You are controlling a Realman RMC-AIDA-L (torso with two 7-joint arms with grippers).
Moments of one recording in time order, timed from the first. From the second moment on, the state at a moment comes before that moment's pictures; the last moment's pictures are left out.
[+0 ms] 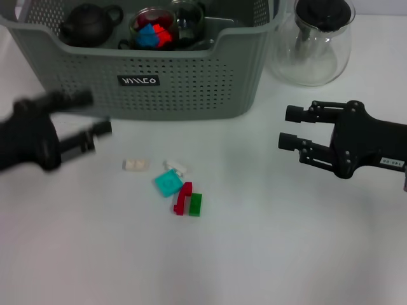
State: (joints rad) left arm -0.25 -2.17 0.45 0.94 1.93 1.83 -1.27; right arm 0.45 2.09 -0.73 -0.58 -1.83 -1.71 1.09
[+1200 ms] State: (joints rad) left arm -0.32 -2.17 0.47 0.43 2.10 1.44 -0.71; right arm 0.43 2.09 -0.66 -0.54 -1.83 -1.71 1.09
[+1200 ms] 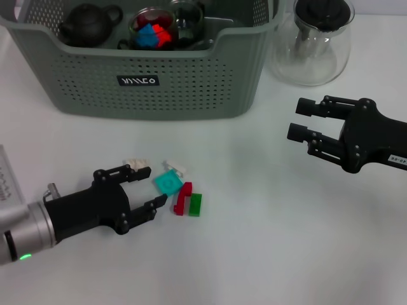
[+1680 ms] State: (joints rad) left arm -0.35 -2.17 0.47 0.37 2.09 1.34 -0.69; right arm 0.42 2.09 -0.66 -0.54 -1.83 -1.71 1.09
